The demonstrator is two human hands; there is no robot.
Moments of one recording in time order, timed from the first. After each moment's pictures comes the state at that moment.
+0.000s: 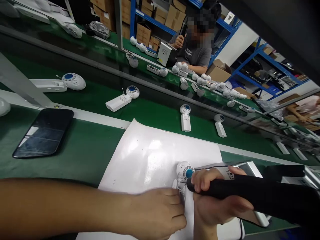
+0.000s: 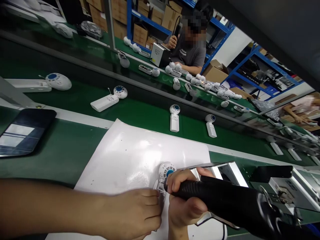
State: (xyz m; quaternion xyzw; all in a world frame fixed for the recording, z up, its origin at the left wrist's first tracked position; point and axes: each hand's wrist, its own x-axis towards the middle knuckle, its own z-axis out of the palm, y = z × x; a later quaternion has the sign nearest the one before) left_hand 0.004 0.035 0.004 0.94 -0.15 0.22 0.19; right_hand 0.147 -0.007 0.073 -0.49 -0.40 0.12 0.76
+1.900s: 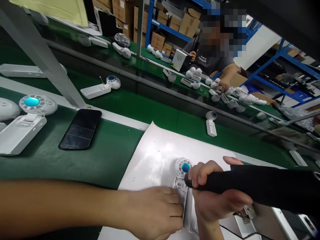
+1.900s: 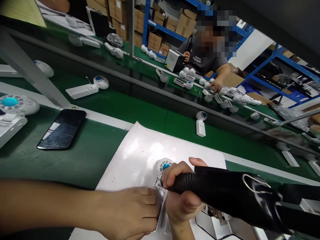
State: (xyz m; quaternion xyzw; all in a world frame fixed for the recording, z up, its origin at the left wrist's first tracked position) left_hand -0.046 0.042 0.007 0.95 -0.09 0.22 0.21; right_hand 0.096 0.027 0.086 -0.46 -0.42 0.21 0.75
